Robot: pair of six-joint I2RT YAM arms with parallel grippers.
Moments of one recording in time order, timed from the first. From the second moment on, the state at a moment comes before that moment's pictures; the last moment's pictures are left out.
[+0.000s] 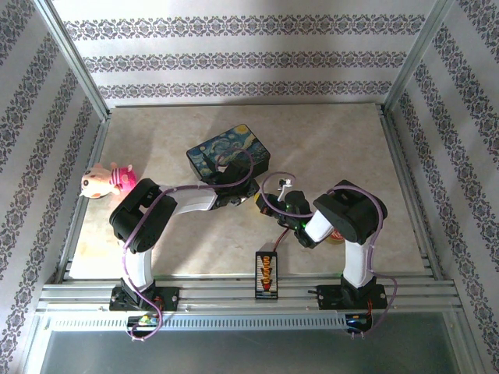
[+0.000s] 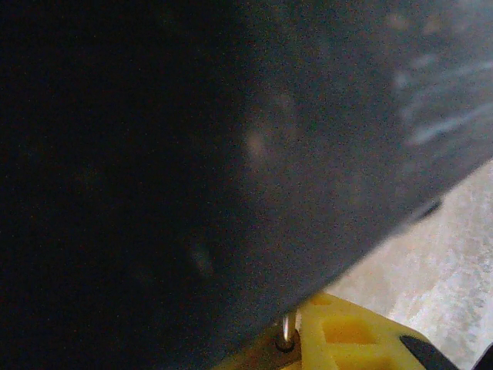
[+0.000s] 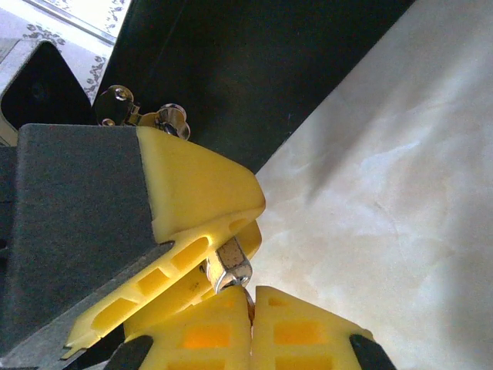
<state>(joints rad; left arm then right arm) -0.67 1.90 1.08 0.00 0.04 -1.19 0.60 1.94 0.44 1.17 -0.21 0.99</state>
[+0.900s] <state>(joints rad) -0.66 1.89 1.04 0.07 0.04 -1.20 0.58 1.90 0.45 1.12 -0.23 0.98</state>
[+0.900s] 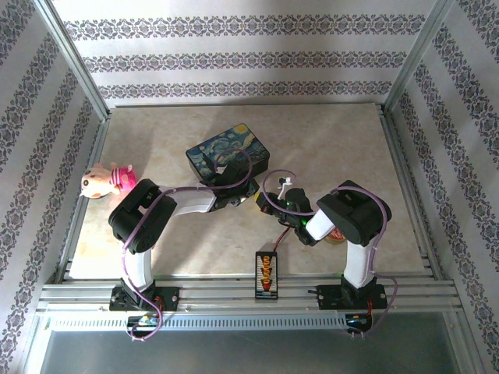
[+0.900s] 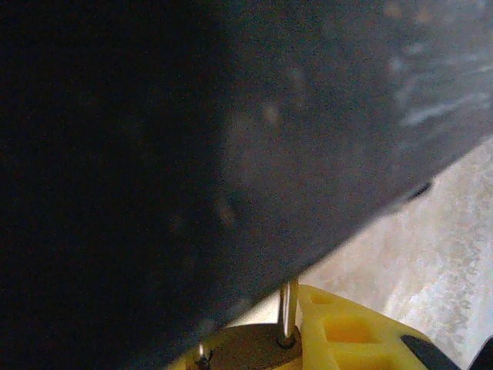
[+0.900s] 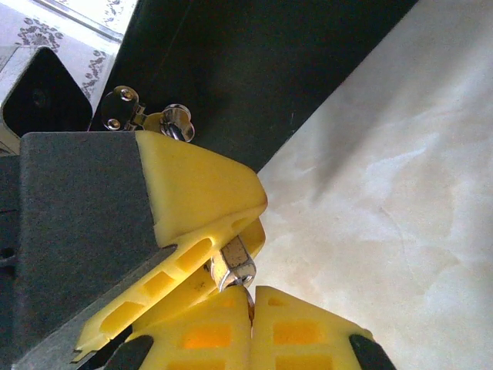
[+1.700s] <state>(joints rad) -0.67 1.82 0.88 0.25 0.04 -1.19 0.58 1.90 0.47 1.11 -0.23 1.00</state>
